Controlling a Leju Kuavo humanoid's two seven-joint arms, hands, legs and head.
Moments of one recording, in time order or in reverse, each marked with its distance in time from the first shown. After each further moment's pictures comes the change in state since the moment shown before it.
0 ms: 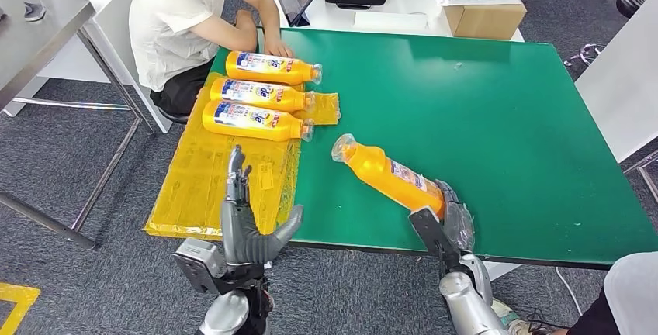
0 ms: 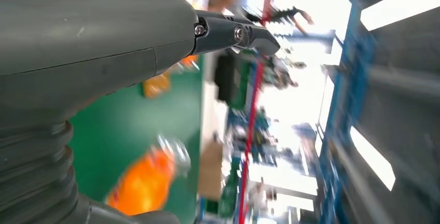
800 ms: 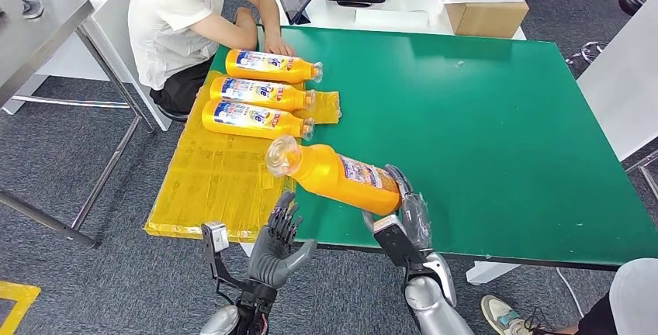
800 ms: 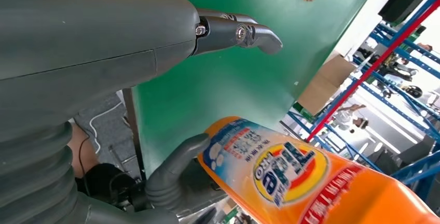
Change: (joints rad) left arm 0.007 0.044 -0.002 0.189 0.410 -0.422 0.285; right arm 0.124 0.073 0.262 -0.372 -0.114 0.070 -0.041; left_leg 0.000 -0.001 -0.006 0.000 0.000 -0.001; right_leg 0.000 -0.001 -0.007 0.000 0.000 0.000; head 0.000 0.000
